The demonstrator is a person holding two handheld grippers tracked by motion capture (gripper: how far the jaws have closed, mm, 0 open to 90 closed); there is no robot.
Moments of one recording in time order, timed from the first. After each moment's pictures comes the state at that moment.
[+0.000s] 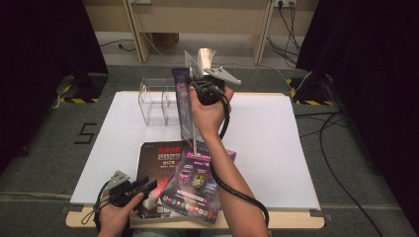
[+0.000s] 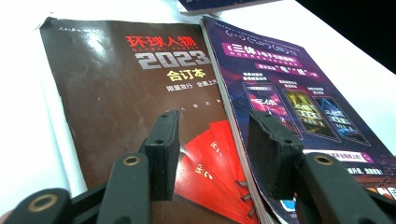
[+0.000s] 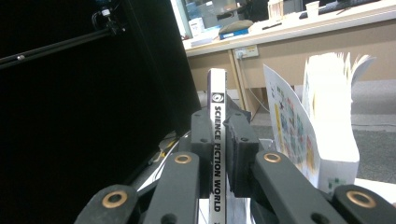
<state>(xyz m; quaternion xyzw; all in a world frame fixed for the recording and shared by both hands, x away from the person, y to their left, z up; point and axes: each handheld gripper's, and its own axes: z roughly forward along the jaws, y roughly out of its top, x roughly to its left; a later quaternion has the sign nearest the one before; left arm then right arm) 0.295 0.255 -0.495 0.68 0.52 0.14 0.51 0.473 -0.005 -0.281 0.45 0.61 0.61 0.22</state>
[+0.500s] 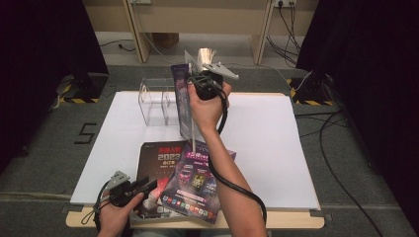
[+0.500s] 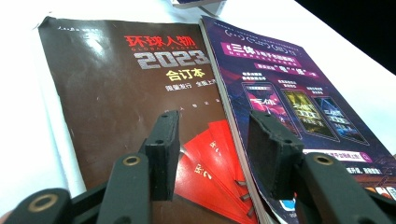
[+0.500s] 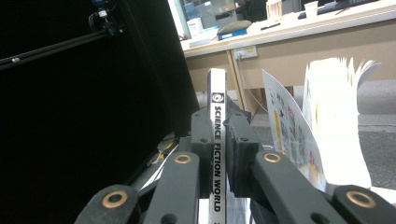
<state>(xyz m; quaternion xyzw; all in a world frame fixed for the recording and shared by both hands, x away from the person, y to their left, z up) 0.295 0.255 -0.495 0.68 0.52 0.14 0.51 0.487 0.000 -0.279 0.45 0.61 0.61 0.21</state>
